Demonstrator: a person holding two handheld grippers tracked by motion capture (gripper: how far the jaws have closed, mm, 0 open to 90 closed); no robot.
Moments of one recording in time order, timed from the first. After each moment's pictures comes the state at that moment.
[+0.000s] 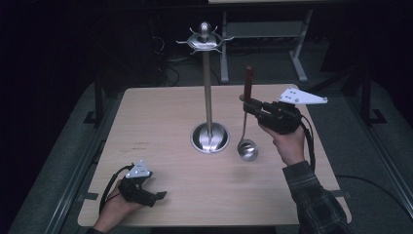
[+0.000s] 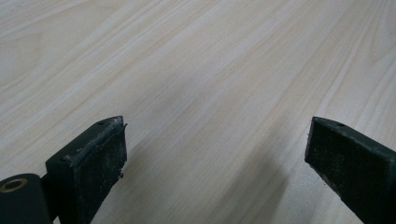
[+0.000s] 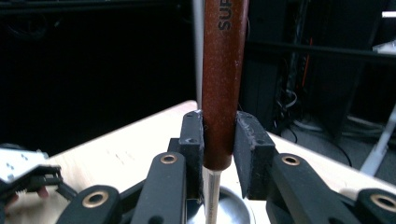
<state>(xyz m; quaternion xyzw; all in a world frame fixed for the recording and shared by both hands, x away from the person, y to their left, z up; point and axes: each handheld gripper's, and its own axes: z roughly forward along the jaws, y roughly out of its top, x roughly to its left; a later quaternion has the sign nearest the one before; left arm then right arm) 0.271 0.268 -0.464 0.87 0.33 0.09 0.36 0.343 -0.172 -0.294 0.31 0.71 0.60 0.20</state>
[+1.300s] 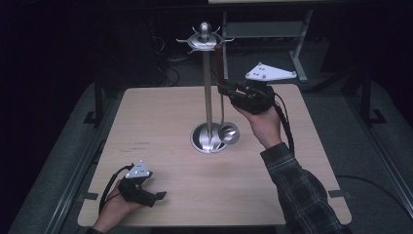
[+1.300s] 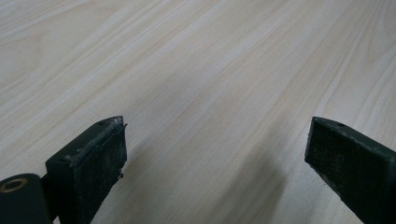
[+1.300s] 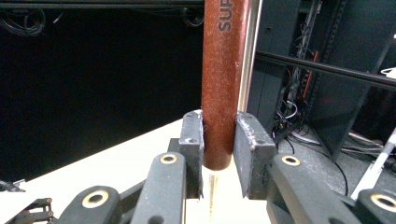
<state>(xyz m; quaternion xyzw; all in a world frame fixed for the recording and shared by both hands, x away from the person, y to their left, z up) 0.271 0.269 -0.463 0.87 0.32 0.09 0.35 0.366 -0.108 -0.248 0.28 0.72 0.59 0.22</state>
